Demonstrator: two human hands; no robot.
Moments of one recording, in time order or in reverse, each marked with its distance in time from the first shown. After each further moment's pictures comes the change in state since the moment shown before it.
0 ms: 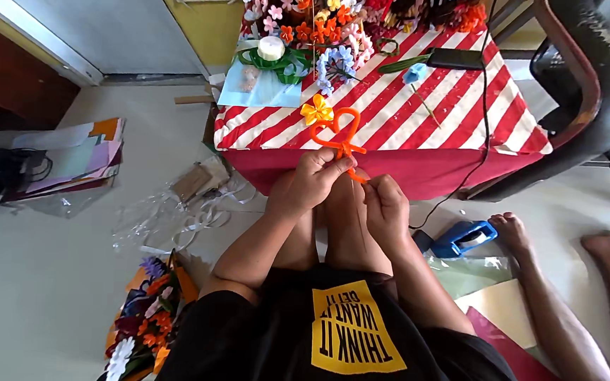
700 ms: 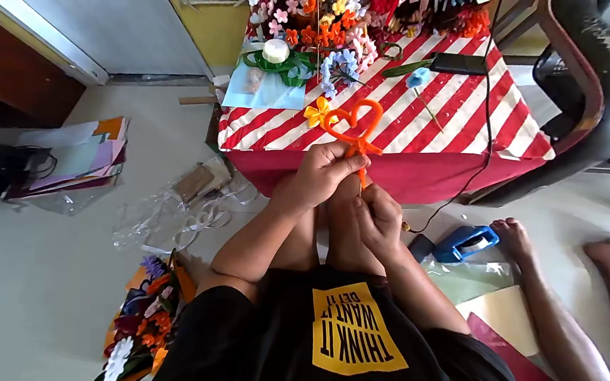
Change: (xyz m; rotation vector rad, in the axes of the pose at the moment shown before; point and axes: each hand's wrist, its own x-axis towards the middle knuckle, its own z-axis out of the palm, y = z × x) left_hand 0.012 0.029 0.002 -0.106 -0.081 -0.035; right_hand -0.004 0.003 0.016 0.234 0.009 -0.211
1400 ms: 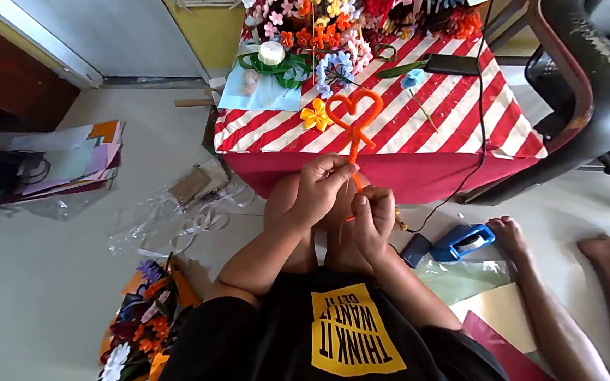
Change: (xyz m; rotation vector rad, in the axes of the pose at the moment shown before) left_hand -0.017 -0.033 0.015 0.006 0.208 0.109; right_hand -0.011 0.004 0.024 0.314 0.246 0.114
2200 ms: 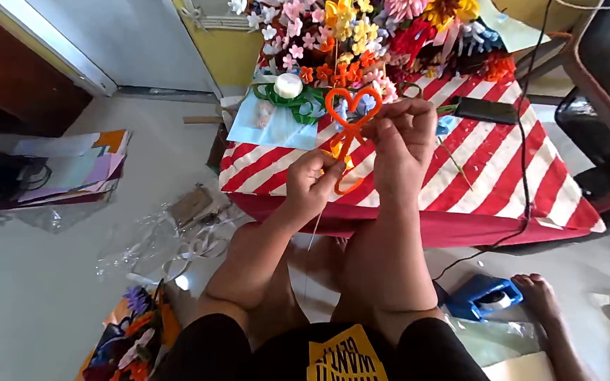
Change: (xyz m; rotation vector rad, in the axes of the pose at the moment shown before) left_hand 0.093 -0.033 -0.065 0.353 0.083 0.278; right_hand 0.197 0.042 0.048 0.125 -0.137 0.008
